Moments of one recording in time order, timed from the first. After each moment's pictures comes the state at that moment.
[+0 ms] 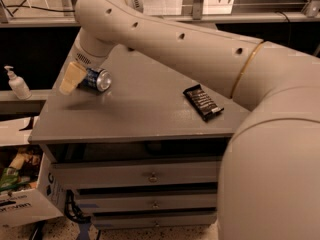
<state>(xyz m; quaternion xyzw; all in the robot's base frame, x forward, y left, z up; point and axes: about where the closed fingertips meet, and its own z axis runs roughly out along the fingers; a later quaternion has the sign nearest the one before) 0.677 0.210 0.863 -0.55 0.76 0.10 0.34</state>
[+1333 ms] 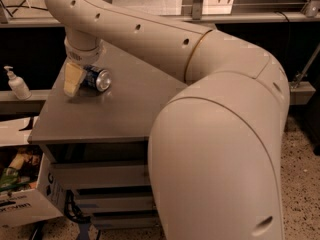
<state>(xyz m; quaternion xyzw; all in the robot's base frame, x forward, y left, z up) 0.693 0.210 0.837 -0.55 0.80 0.01 0.22</state>
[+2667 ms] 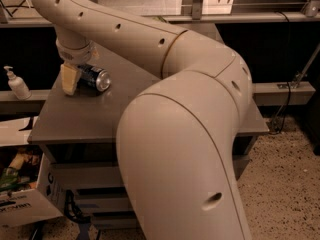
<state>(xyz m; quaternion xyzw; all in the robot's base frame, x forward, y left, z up) 0.699 0.229 0.827 -0.57 0.80 0.00 0.18</state>
